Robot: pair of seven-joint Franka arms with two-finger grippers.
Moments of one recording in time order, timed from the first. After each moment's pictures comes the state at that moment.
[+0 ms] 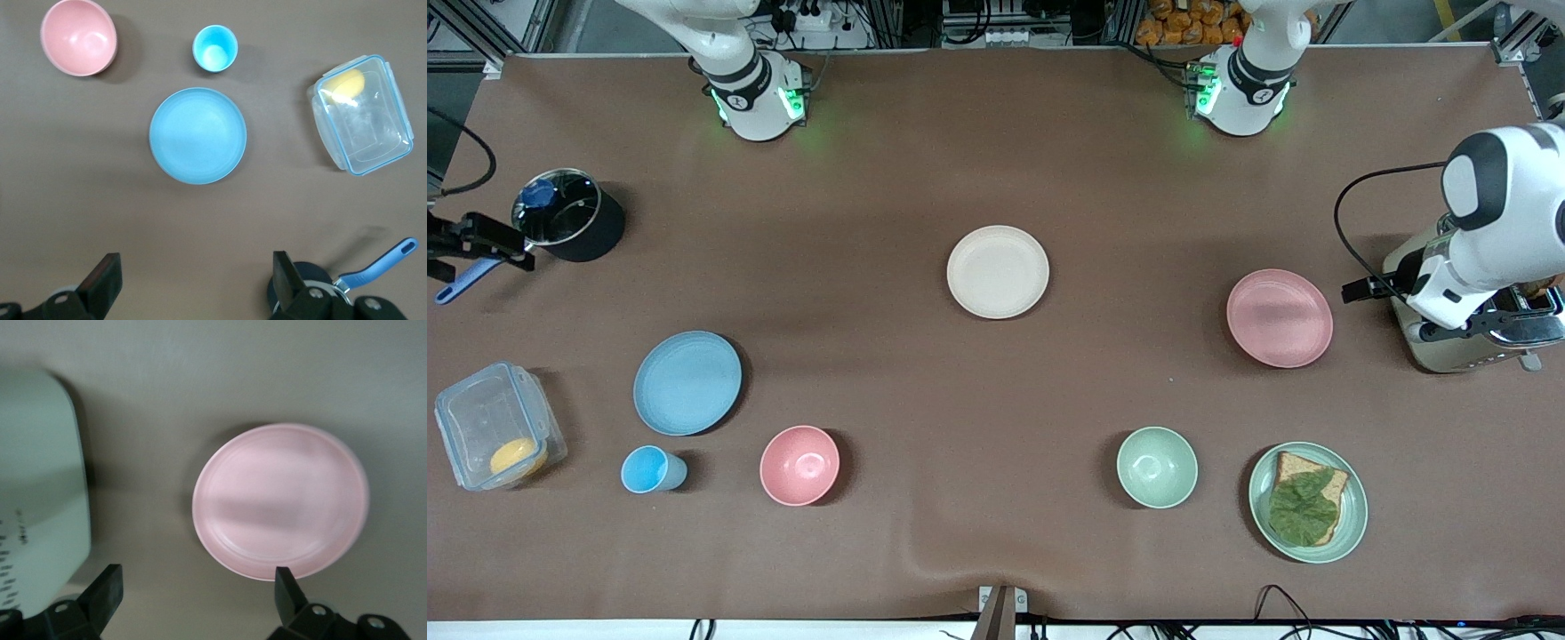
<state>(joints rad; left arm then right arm) 0.21 0.17 -0.07 -2.11 0.03 2.07 -0.06 -0.13 0.12 -0.02 -1.53 -0.01 1.60 -0.29</state>
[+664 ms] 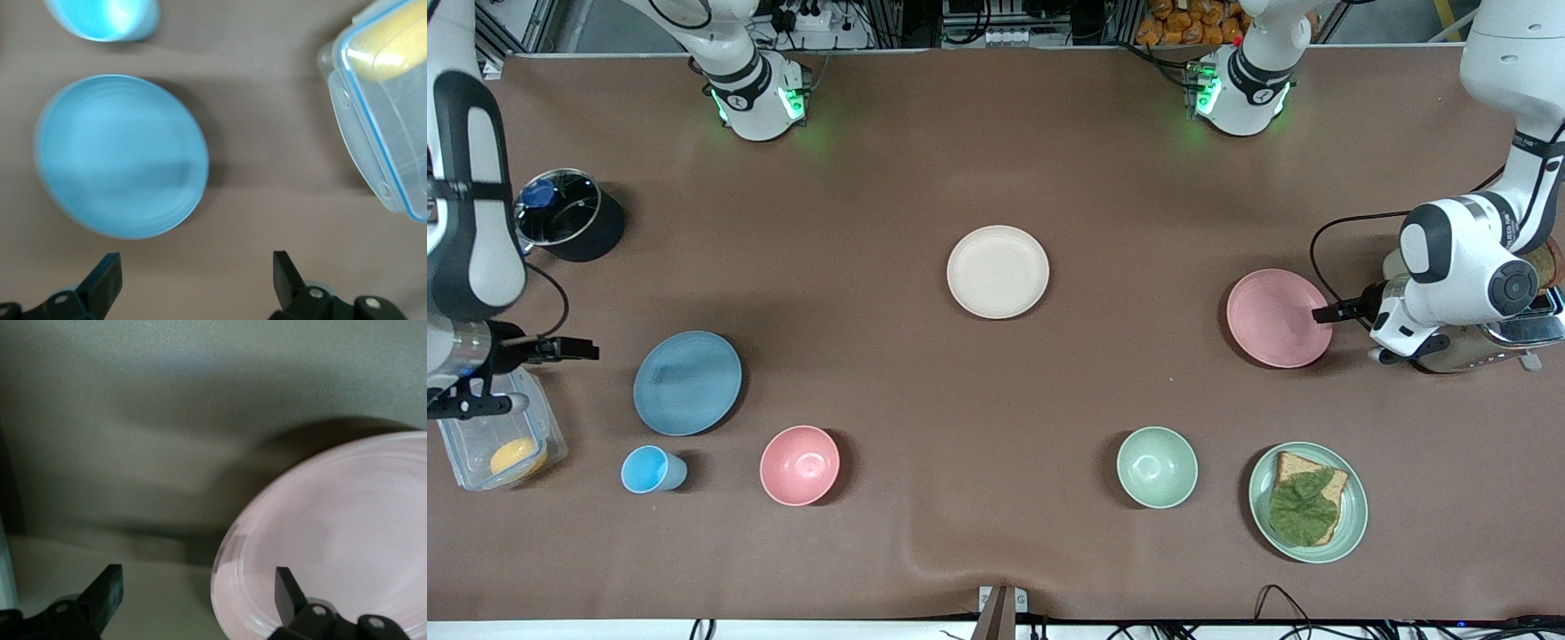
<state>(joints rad) 0.27 0.42 -0.07 -2.12 0.02 2.26 -0.06 -0.24 0.52 -0.03 -1.58 -0.01 1.89 -0.29</state>
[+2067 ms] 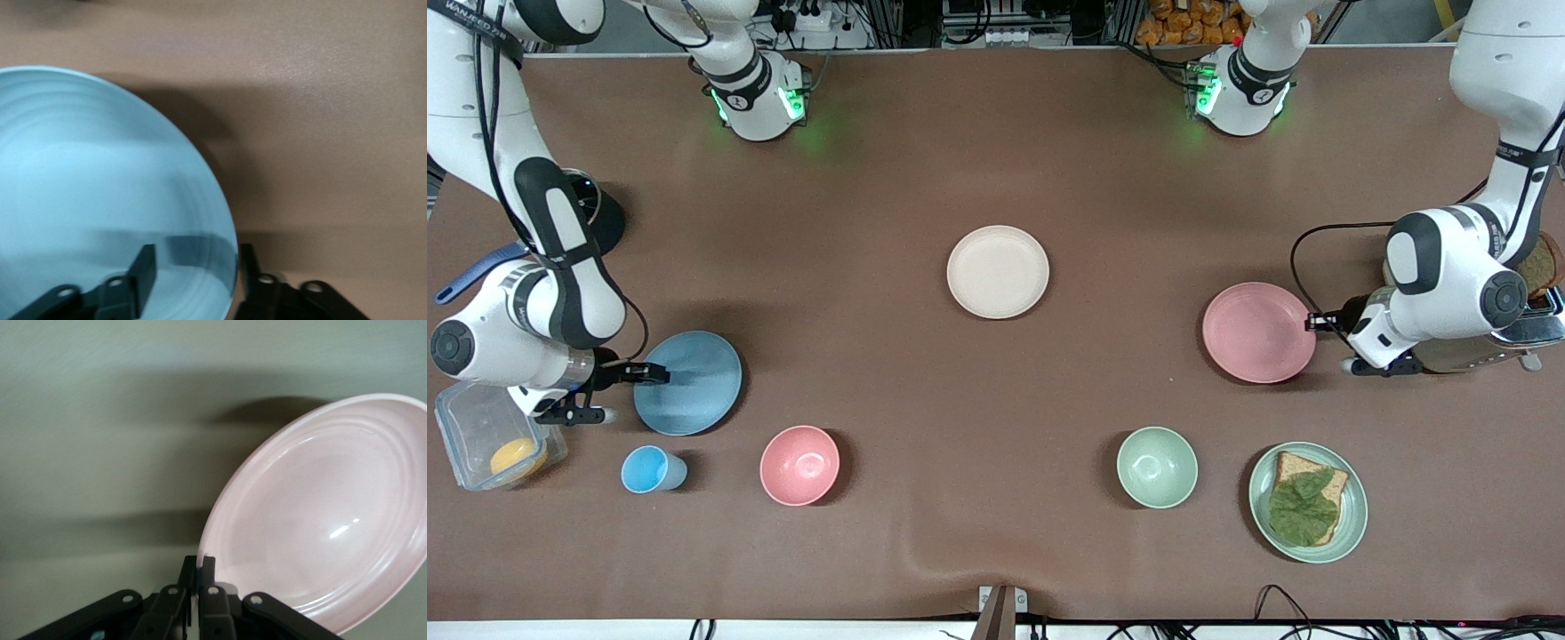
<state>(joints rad) 0.27 0.42 -0.20 -2.02 -0.07 2.20 0.15 -0.22 0.65 -0.01 -1.77 0.10 2.27 -0.30</state>
